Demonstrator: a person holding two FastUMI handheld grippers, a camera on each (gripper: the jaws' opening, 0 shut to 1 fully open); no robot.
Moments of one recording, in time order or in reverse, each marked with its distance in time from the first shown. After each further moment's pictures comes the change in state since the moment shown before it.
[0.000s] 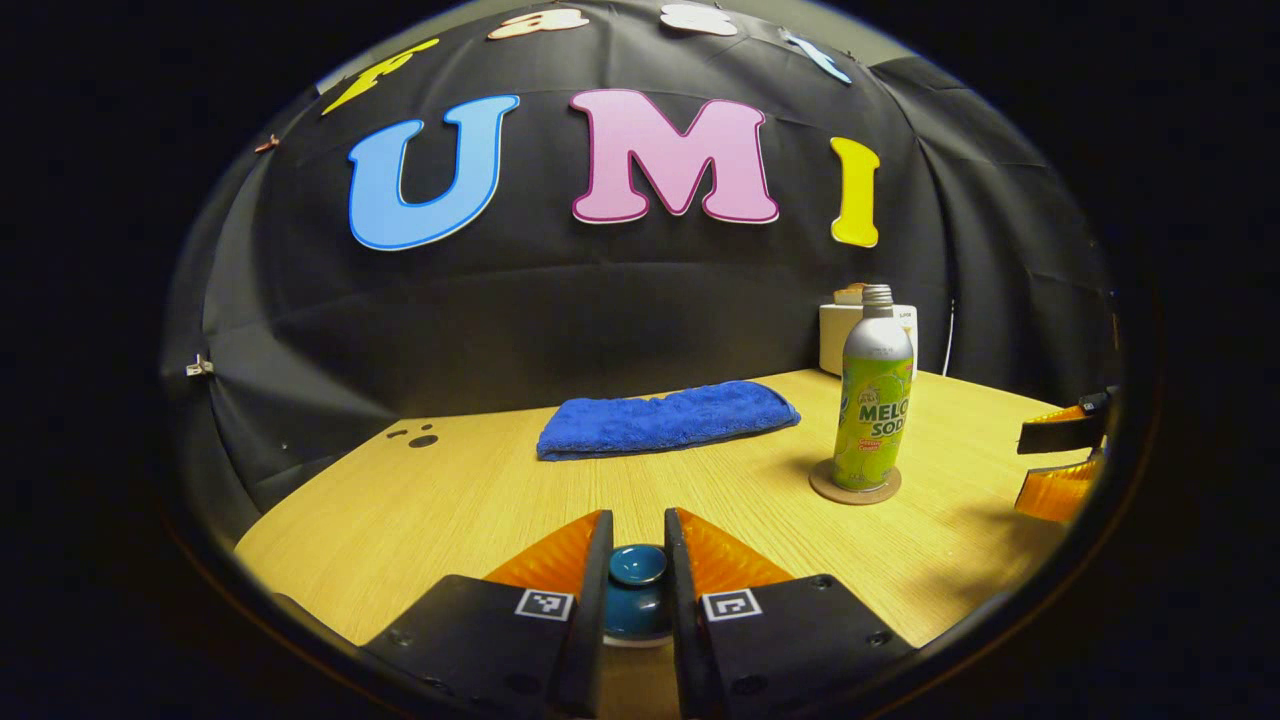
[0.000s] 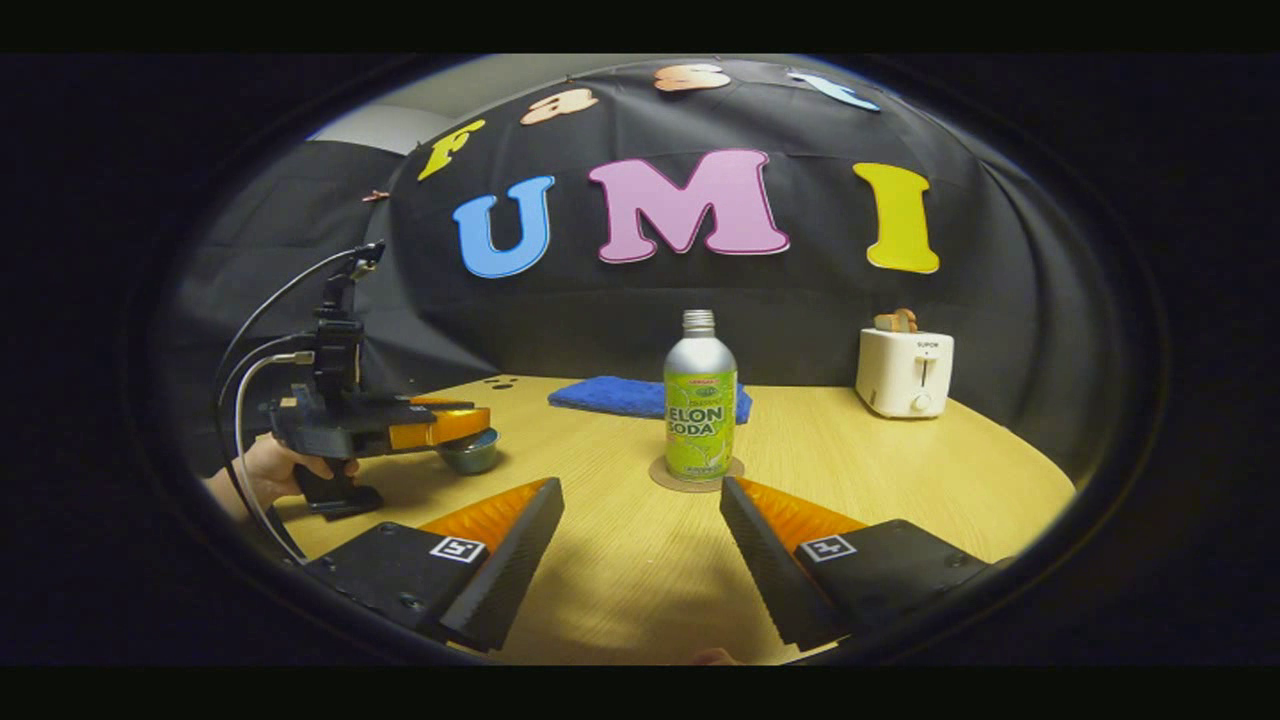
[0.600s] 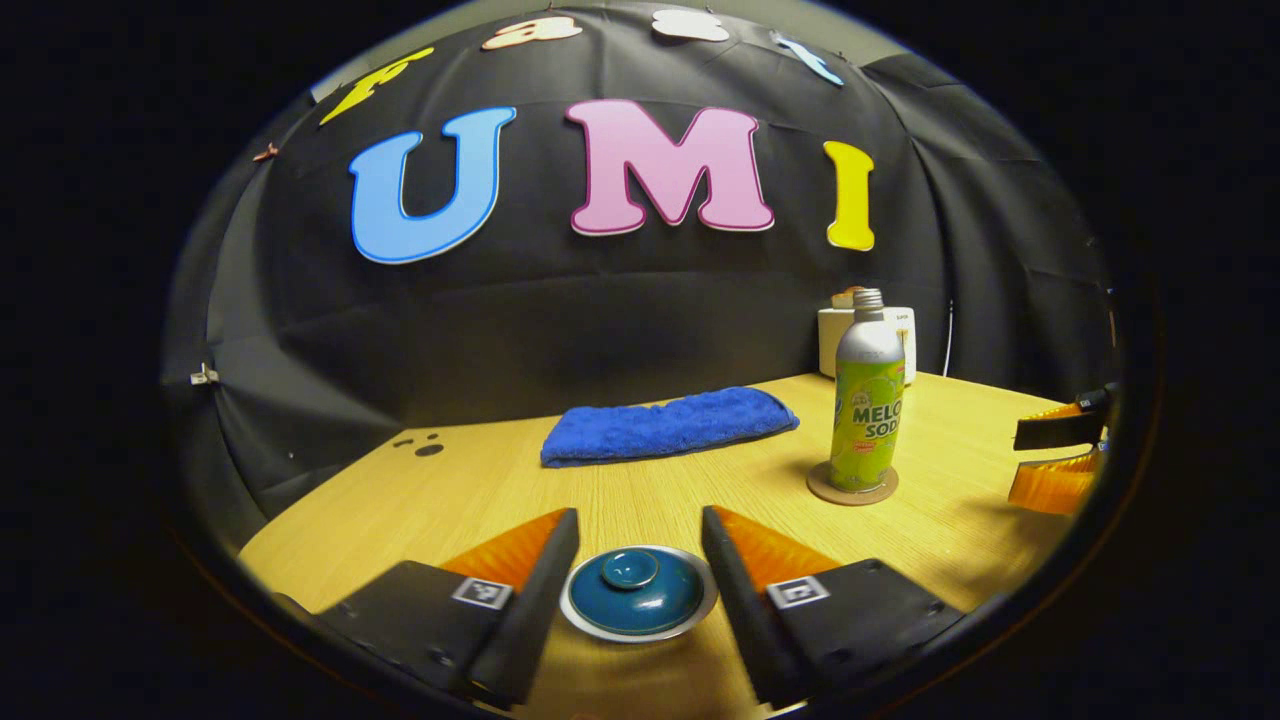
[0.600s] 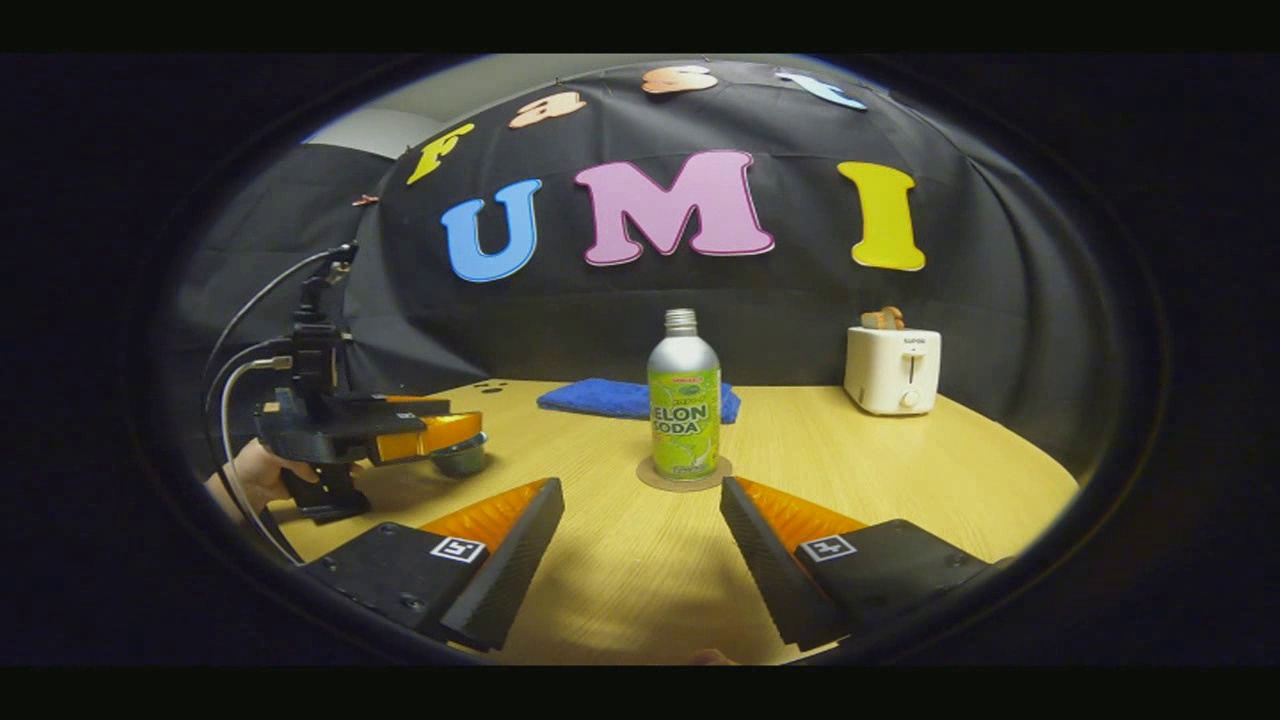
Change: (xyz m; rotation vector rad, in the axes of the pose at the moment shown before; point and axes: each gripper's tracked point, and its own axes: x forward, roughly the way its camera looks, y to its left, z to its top) left arm -0.015 -0.006 0.013 0.046 -0.056 0.005; right arm -0.001 -0.014 0.000 -0.006 -0.017 -0.042
